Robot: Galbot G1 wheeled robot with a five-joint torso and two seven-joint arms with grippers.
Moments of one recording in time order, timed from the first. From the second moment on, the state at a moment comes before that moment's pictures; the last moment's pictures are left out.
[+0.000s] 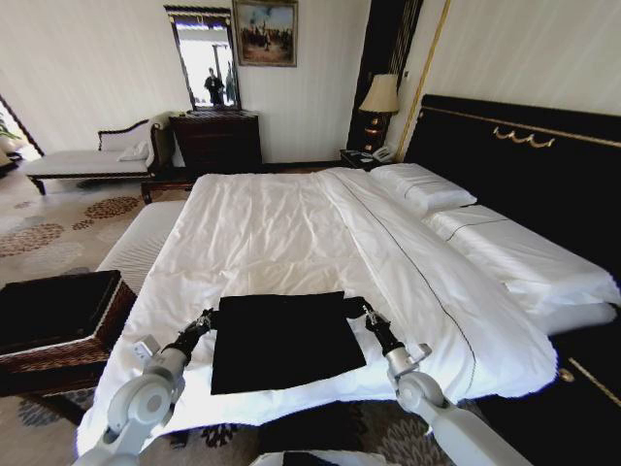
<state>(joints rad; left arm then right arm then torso) 1.62 -1.12 -0.63 -2.15 -1.02 0.34 -0.32 -1.28 0.92 0.13 1.60 0.98 0.46 -0.08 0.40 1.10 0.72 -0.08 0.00</state>
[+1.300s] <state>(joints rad) 1.43 -1.18 -0.71 -1.96 -1.11 0.24 -0.17 -1.34 0.99 0.26 1.70 0.91 0.46 -0.05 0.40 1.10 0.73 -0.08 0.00</state>
